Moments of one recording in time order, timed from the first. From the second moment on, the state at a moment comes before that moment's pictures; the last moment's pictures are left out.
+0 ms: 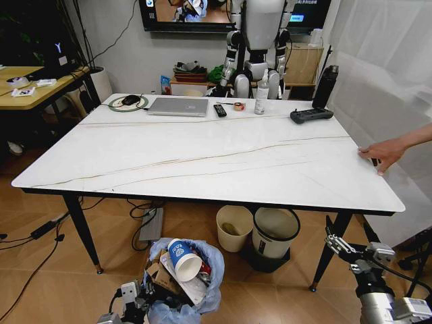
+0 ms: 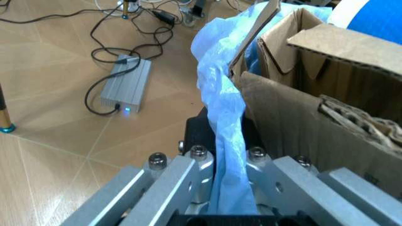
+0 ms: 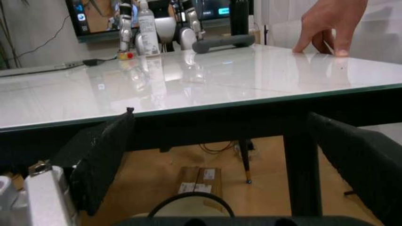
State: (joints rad) left arm 1.84 -1.44 -0.55 -1.99 -0.44 0.07 -0.04; right arm -1.84 1.38 0.78 2.18 0.42 0.17 -0.02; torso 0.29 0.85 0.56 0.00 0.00
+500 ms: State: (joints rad) left arm 1.83 -1.44 -0.55 -1.99 -0.44 0.07 -0.04; right arm -1.84 1.38 0.78 2.18 0.42 0.17 -0.02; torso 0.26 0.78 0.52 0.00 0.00
